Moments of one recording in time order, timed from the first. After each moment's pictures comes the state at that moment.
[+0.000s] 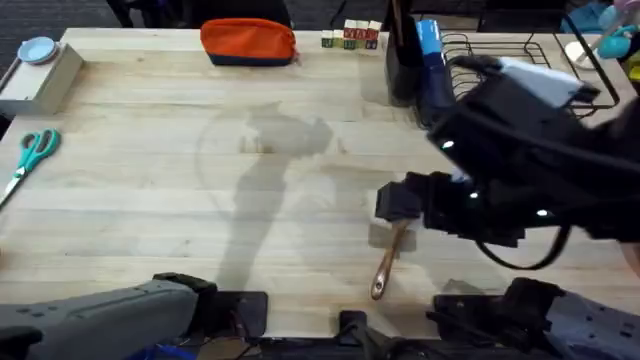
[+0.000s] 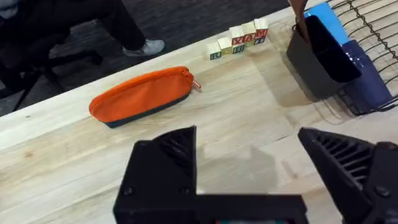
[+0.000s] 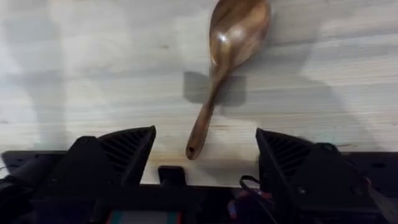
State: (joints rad) left arm -0.21 1.41 1.61 -0.83 0.11 0.12; right arm 0.84 1.09 1.01 -1.28 0.06 1.05
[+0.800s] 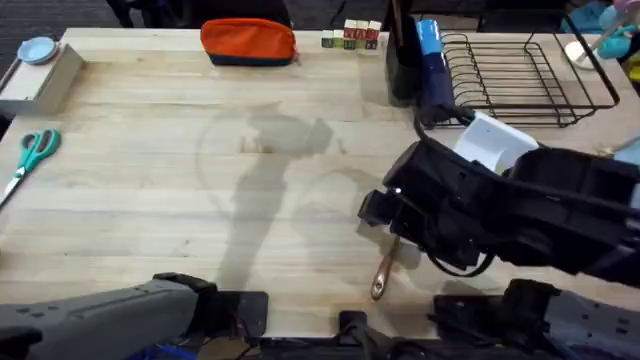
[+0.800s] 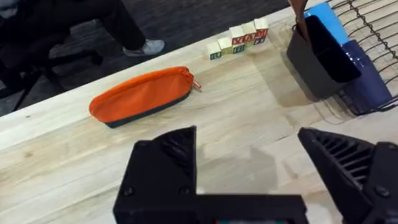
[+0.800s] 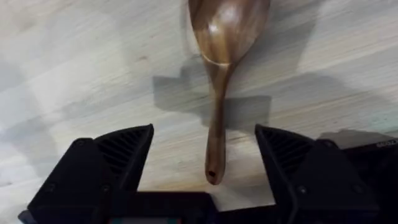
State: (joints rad) left arm -0.21 1.41 1.61 -0.83 0.11 0.12; right arm 0.93 1.15 0.78 -1.01 0.10 1.41
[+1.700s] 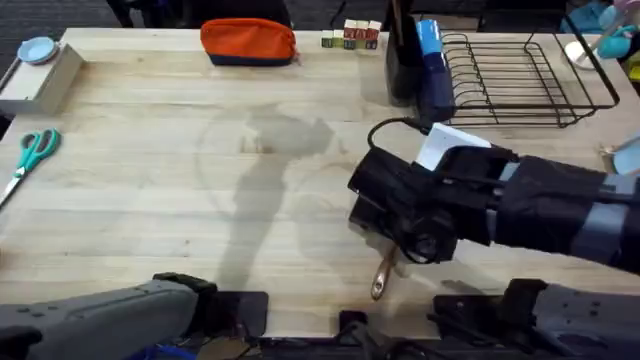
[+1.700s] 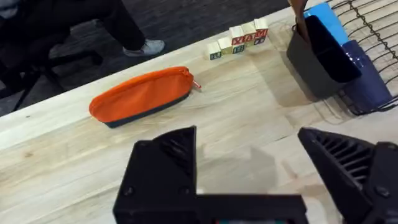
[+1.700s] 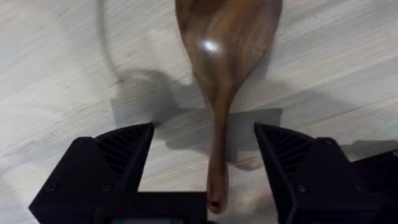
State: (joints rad) left arm -0.21 1.41 1.61 -0.83 0.11 0.12; right arm 0.93 1.41 0.78 -0.91 0.12 1.43
